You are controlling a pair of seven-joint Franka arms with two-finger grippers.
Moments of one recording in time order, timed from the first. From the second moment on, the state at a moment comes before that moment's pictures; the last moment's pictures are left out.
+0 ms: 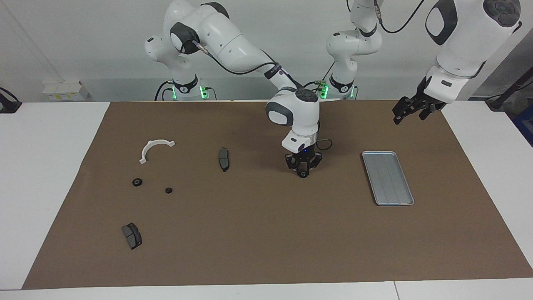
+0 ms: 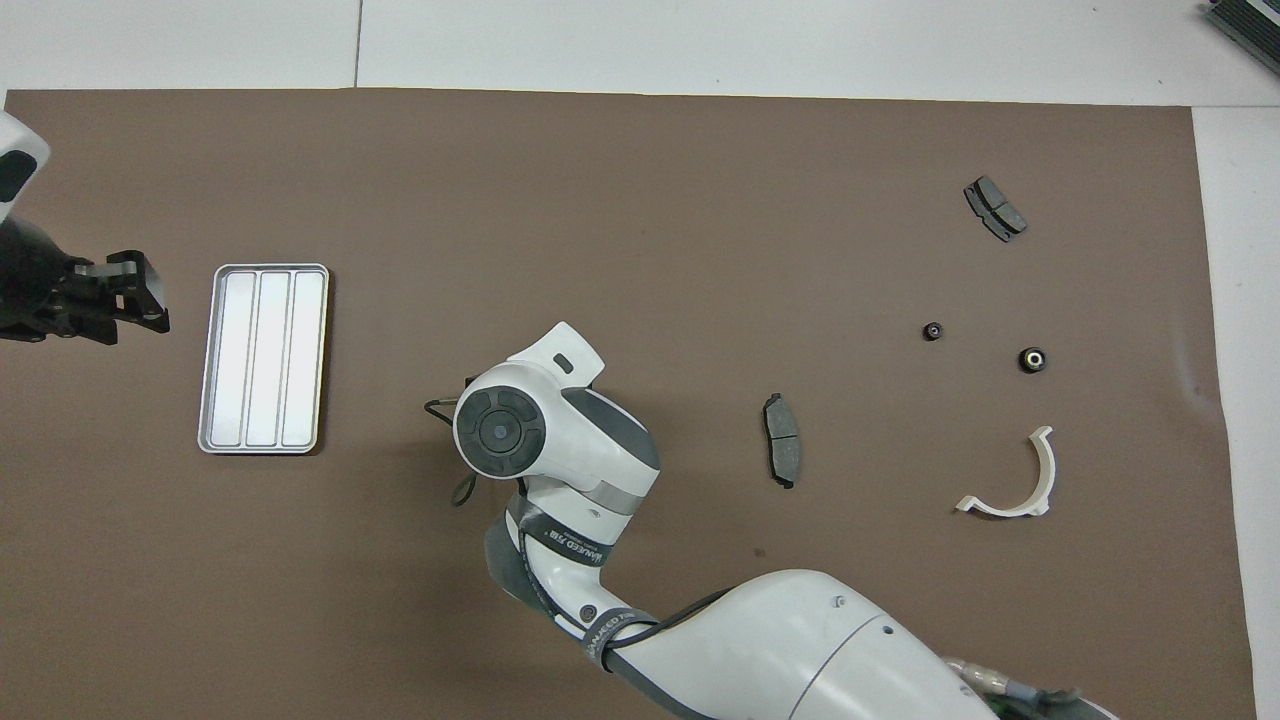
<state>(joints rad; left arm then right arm) 0.02 0.04 -0.08 -1.57 -0.01 1.53 -0.16 0.65 0.71 0.17 -1.46 -0.35 2.36 1.02</state>
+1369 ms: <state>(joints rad) 0.02 0.01 -0.08 -1.67 0.00 1.64 -0.15 0.33 0.23 0.15 -1.97 -0.35 2.36 1.02</state>
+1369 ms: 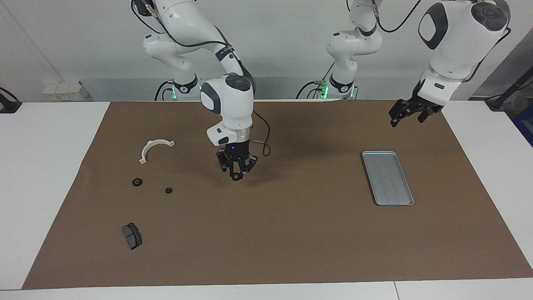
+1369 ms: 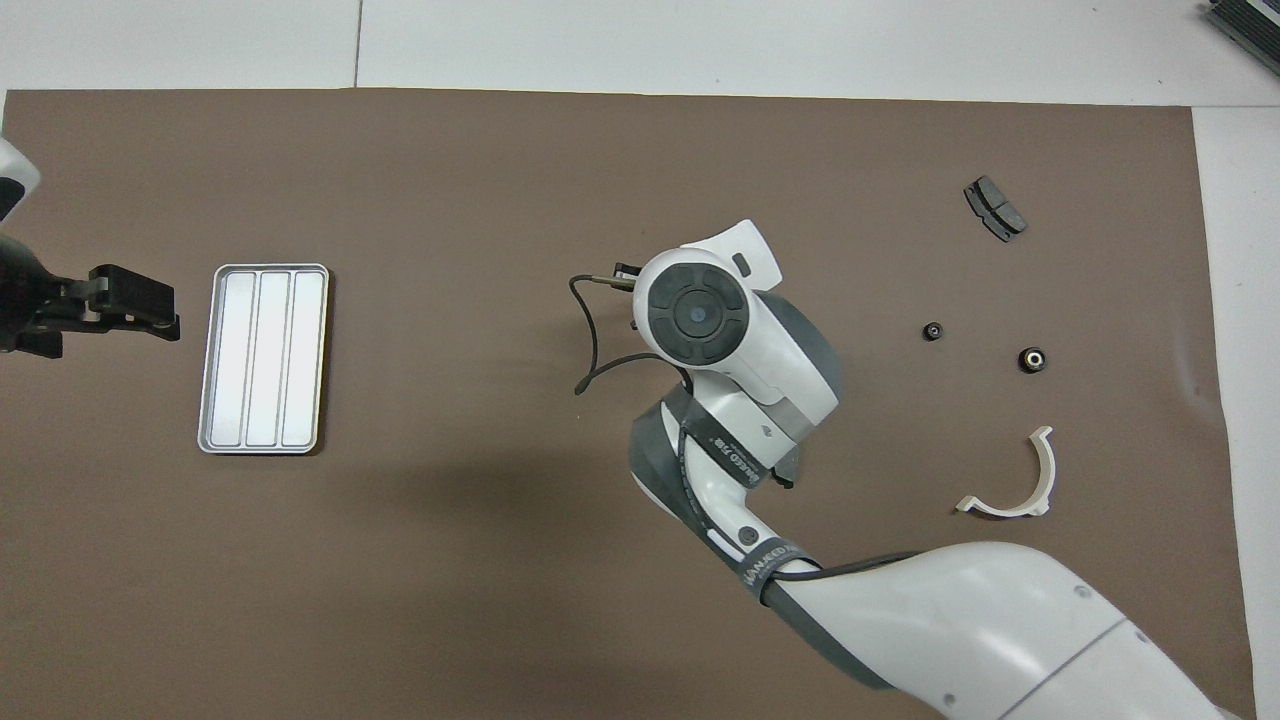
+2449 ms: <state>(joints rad) -0.03 0.05 -0.09 -1.67 0.00 1.69 -0.15 0.10 0.07 0.15 -2.32 -0.20 2.33 0.66</state>
